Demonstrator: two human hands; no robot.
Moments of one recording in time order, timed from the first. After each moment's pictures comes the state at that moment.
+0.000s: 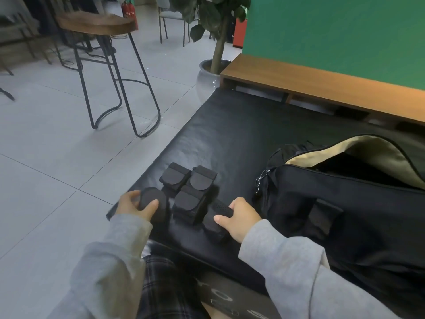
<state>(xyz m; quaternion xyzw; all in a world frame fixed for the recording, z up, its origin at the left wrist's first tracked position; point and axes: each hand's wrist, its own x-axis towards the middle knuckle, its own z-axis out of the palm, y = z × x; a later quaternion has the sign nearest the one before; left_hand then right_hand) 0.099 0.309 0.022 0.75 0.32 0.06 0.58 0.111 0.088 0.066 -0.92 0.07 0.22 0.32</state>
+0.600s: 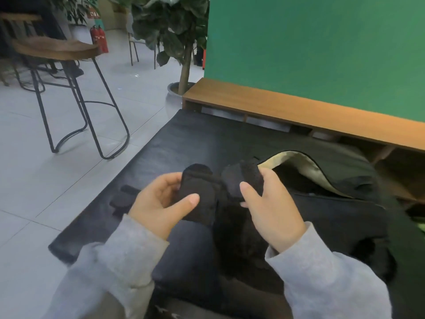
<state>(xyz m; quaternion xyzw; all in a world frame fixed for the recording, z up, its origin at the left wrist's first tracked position) 0.083 0.165 0.148 0.67 -0.05 0.06 0.74 0.080 -0.014 0.183 -0.88 0.02 -0.06 0.47</state>
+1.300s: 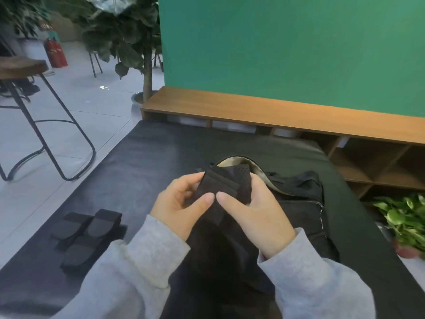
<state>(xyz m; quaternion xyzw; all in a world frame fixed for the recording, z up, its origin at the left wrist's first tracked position) 0.108 0.054 0.158 0.70 -0.15 0.03 0.69 0.065 -0.086 0.202 -0.76 0.05 -0.05 0.64</state>
